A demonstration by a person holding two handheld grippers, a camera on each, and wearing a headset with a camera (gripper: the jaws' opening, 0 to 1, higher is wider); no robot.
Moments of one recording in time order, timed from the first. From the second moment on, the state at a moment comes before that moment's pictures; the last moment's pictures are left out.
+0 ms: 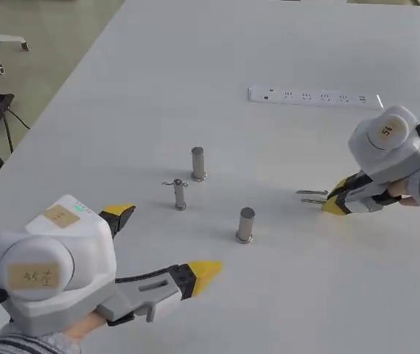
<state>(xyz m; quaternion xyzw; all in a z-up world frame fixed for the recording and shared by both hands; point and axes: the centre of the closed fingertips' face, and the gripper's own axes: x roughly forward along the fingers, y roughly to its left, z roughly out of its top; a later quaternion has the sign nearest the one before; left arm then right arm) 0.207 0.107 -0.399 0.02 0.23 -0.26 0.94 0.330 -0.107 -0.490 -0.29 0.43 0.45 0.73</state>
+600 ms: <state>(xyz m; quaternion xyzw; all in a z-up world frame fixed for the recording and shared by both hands) 0.206 0.101 -0.400 0.02 0.24 -0.27 0.93 0.323 -0.101 -0.491 -0.34 0.41 0.48 0.70</state>
